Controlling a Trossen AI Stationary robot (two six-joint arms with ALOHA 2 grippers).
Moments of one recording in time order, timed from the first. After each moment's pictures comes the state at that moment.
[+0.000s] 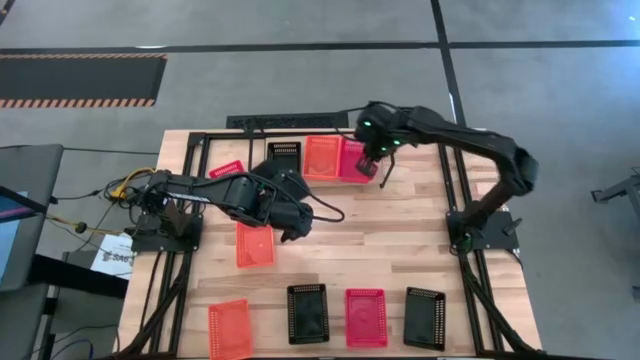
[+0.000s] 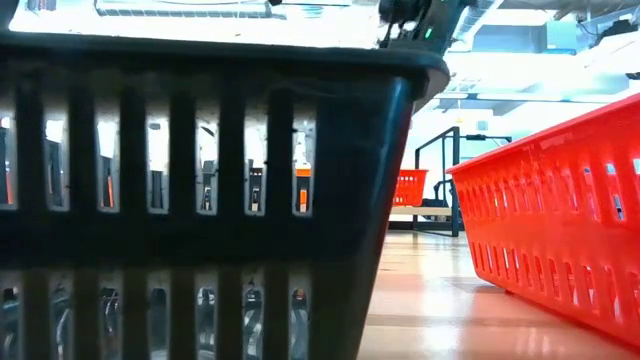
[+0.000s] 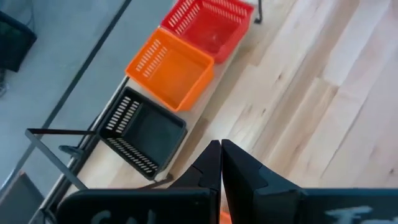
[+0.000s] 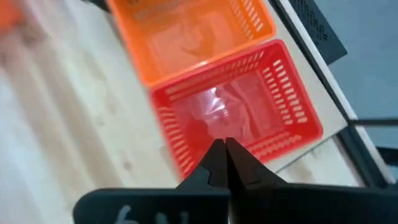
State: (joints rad) left arm -0.23 1.83 2.12 -1.57 -0.63 -0.65; right arm -0.46 1.61 1.52 -0.98 0.05 0.03
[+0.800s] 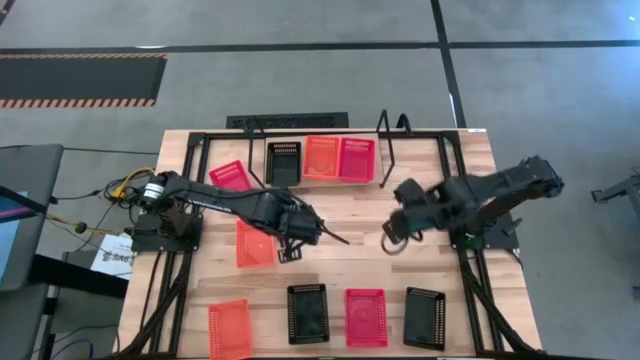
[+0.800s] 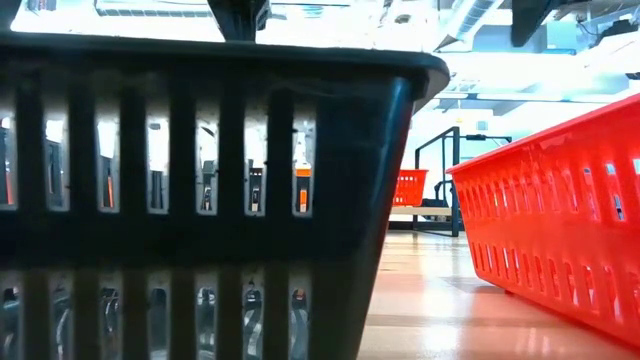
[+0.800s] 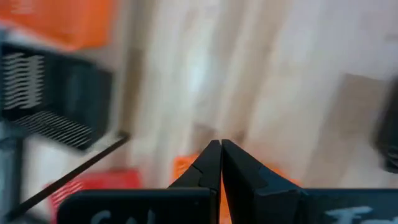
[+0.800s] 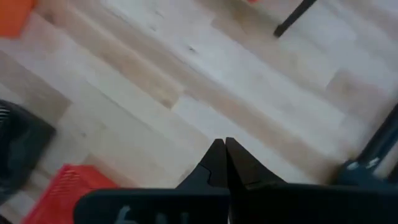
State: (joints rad) left arm -0.20 1.83 1.79 -1.41 -0.29 -0.41; right arm 0.30 1.39 1.49 -1.50 0.32 1.21
